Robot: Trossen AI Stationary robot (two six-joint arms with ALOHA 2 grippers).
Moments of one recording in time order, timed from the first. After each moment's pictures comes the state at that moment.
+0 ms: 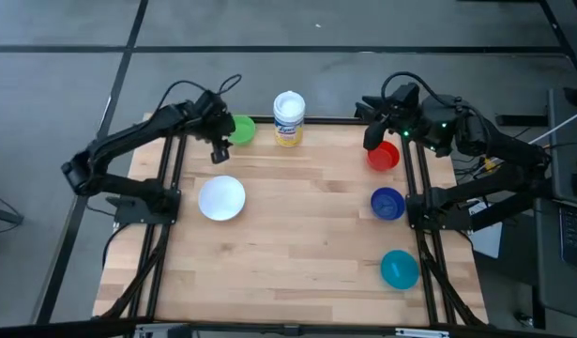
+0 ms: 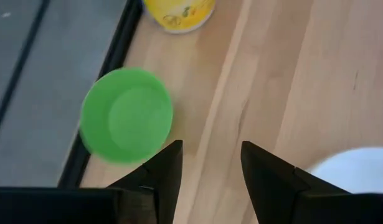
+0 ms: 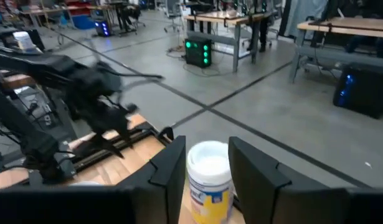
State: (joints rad) left arm 0.74 1.25 1.03 -0.81 0.10 0.42; right arm -0.06 1.12 1.51 -0.62 0.59 0.21
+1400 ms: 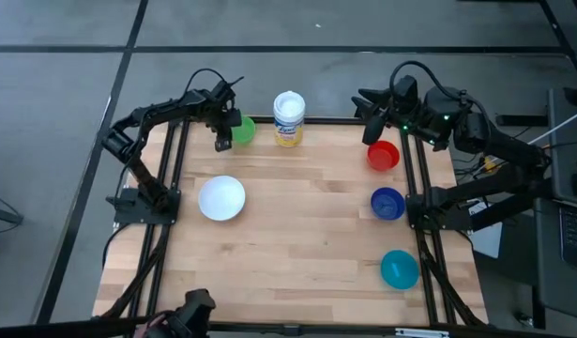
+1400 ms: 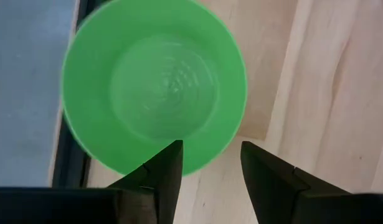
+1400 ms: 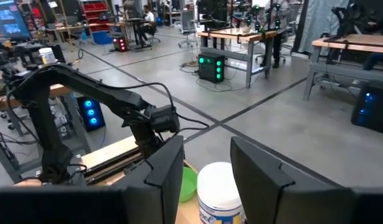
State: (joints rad) left arm 0.95 1.66 1.11 -0.75 0.14 0.72; right arm -0.12 1.13 1.51 -0.52 0.47 0.15
